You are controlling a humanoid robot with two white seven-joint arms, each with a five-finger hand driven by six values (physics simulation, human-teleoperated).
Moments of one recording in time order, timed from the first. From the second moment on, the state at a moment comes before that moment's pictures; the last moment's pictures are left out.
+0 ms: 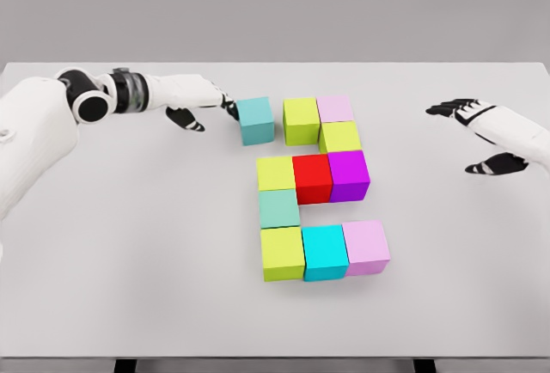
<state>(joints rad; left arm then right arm) -1.03 0.39 -0.98 -0.78 -0.49 -0.61 -0.44 -0.40 -0.95 0.53 -1.32 0.25 -0.61 0.12</state>
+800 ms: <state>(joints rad) -1.05 0.37 -0.98 -0.73 -0.49 -0.61 -0.44 -0.39 -0.92 0.51 -1.32 0.24 -0.61 0.12</state>
